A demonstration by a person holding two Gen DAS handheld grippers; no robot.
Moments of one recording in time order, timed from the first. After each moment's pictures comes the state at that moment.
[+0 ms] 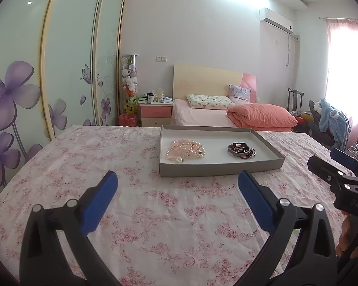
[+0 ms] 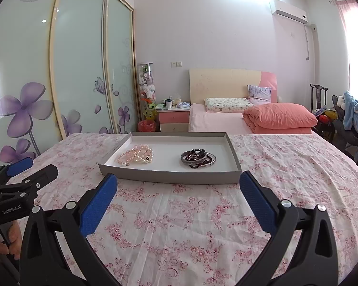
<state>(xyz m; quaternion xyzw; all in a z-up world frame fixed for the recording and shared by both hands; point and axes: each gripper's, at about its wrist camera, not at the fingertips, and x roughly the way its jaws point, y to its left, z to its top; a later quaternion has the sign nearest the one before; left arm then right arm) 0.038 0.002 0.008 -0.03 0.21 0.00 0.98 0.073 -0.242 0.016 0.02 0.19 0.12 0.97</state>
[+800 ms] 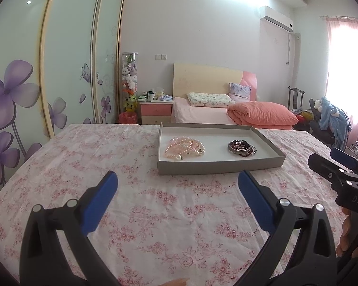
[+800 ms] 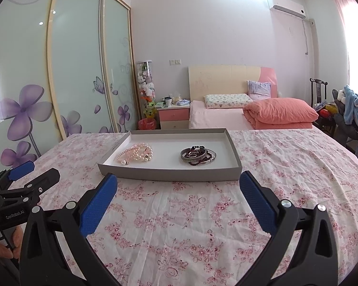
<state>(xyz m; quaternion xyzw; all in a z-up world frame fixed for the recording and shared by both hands) 0.043 0.002 0.003 -0.03 0.21 0.00 0.98 0.077 -0.243 0.013 0.03 0.20 0.12 0.97</state>
